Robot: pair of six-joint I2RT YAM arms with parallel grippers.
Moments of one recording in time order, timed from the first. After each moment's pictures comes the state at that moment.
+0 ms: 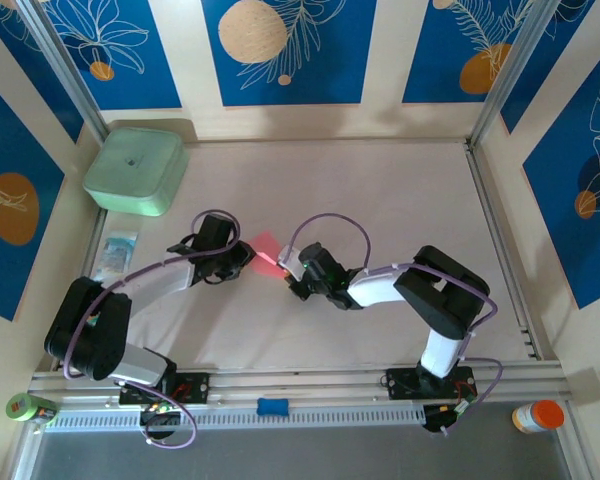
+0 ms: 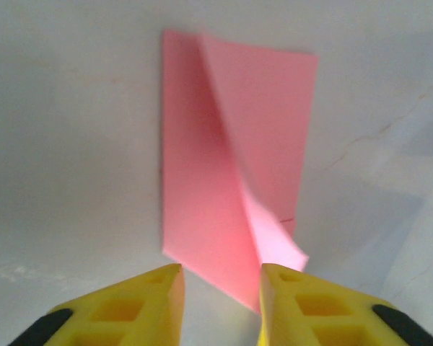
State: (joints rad) left arm -0.46 1.44 0.73 -0.23 0.17 -1.17; right arm 0.85 1.75 0.70 0.33 0.00 -0.14
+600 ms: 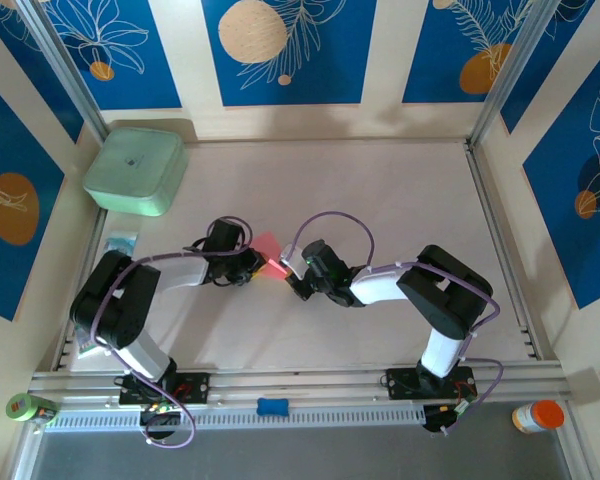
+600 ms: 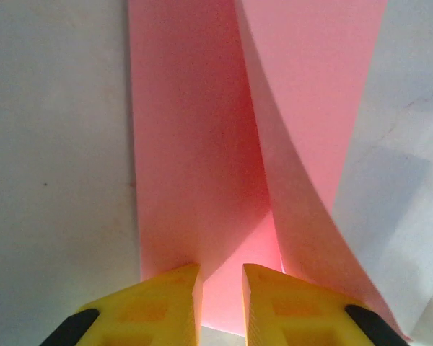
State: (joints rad) left arm -0.47 1.64 0.72 -0.04 0.32 -1.15; right arm 0.83 1.74 0.70 0.31 -0.07 -0.11
